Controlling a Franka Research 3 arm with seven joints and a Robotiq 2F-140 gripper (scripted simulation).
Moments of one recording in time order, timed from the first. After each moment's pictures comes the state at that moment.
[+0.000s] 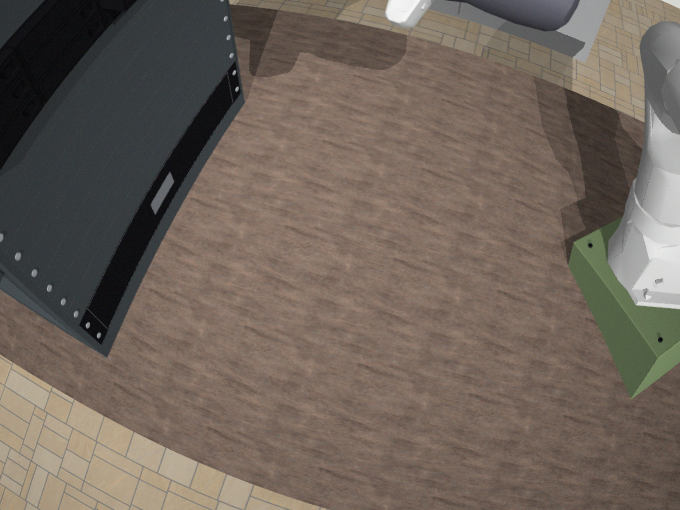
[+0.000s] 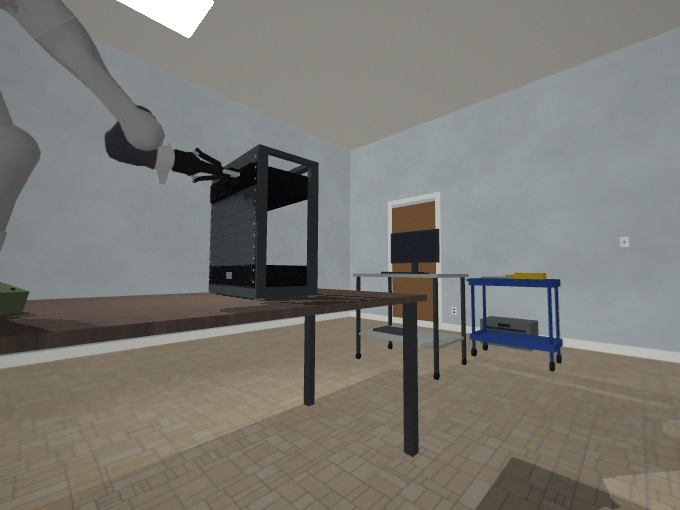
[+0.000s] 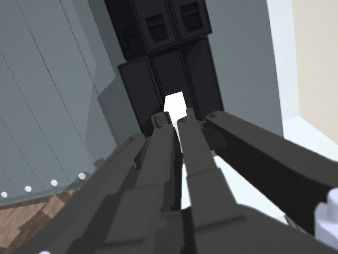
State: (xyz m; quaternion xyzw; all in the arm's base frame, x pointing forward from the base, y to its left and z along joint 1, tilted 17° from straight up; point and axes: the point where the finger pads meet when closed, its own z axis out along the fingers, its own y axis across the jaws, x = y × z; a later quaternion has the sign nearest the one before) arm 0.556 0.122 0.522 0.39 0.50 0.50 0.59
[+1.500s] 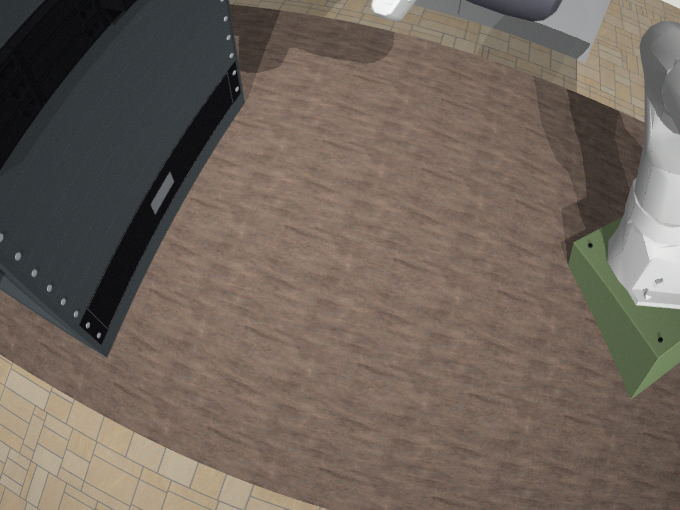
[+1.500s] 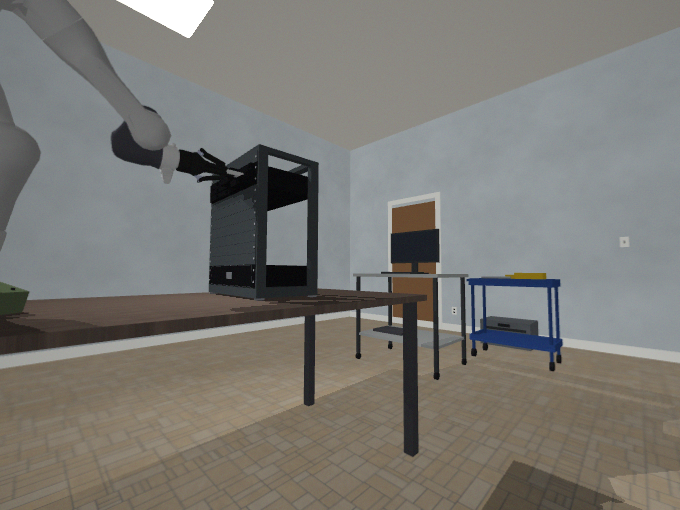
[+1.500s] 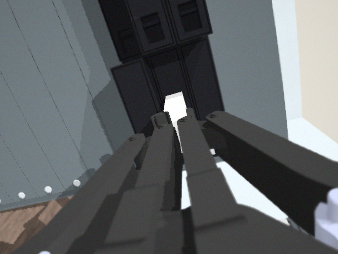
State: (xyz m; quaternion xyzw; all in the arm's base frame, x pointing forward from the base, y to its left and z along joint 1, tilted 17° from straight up) arm 0.570 0.123 0.527 0.39 0.50 0.49 0.59
